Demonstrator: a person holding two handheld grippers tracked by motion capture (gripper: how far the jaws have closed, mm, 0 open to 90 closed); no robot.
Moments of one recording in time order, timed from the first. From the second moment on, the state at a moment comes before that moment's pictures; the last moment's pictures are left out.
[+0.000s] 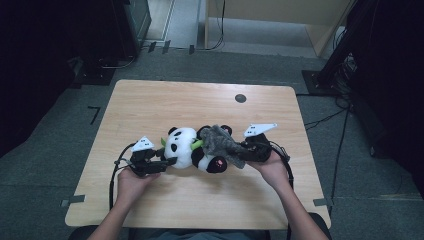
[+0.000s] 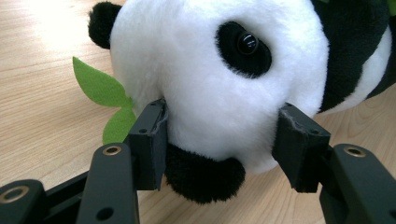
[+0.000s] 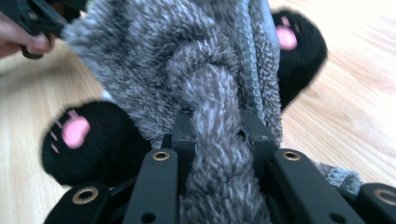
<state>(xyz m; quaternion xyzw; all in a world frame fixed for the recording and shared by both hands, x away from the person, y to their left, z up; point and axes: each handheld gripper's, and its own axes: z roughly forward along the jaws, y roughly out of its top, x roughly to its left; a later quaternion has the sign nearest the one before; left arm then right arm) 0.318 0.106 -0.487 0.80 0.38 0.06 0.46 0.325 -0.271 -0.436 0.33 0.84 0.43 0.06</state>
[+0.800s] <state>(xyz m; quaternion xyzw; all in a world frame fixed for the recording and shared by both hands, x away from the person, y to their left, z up) 0.320 0.106 -0.484 0.80 0.38 0.05 0.46 0.331 -0.294 -0.465 0.38 0.85 0.37 0.04</state>
